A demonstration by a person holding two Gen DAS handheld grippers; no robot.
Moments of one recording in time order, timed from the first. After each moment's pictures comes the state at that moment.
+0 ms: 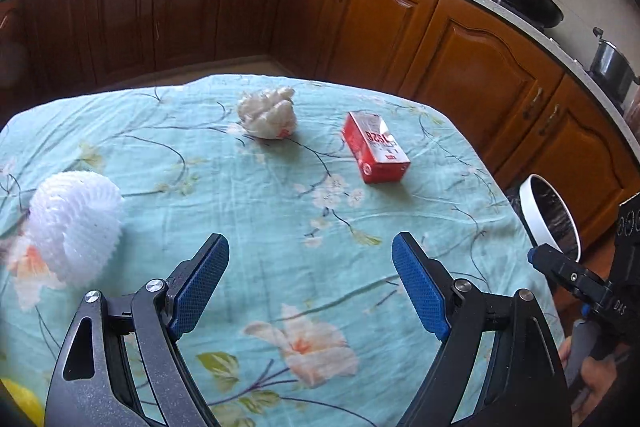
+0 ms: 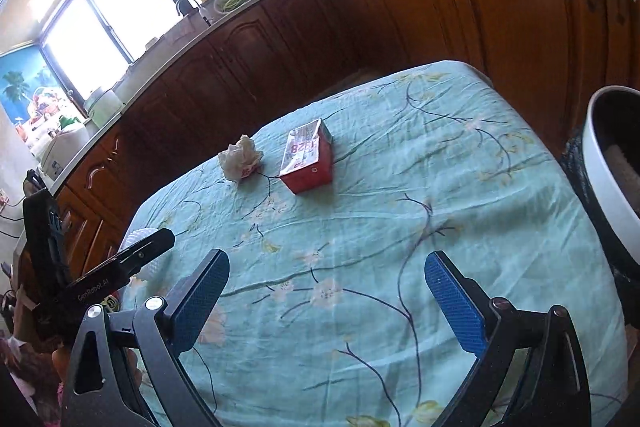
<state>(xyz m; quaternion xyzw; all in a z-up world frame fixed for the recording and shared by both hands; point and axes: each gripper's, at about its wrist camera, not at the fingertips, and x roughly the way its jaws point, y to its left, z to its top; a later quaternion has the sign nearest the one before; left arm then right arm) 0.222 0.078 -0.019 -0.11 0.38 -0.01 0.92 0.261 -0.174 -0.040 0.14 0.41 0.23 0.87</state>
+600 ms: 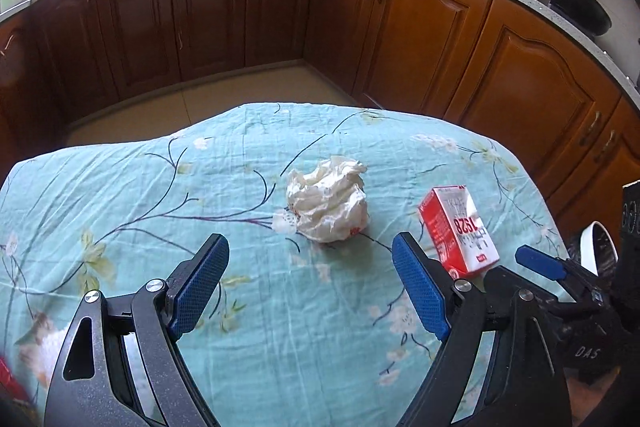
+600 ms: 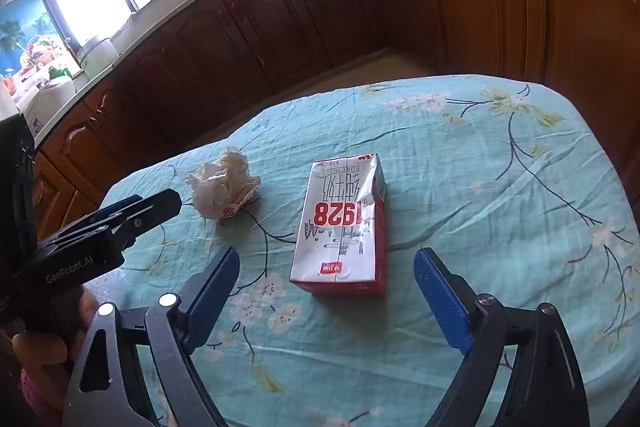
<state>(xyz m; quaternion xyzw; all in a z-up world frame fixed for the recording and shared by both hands) 0.340 0.119 -0.022 -0.09 0.40 0.04 0.91 0.376 -0.081 -0.068 0.05 0.45 0.26 0.85</state>
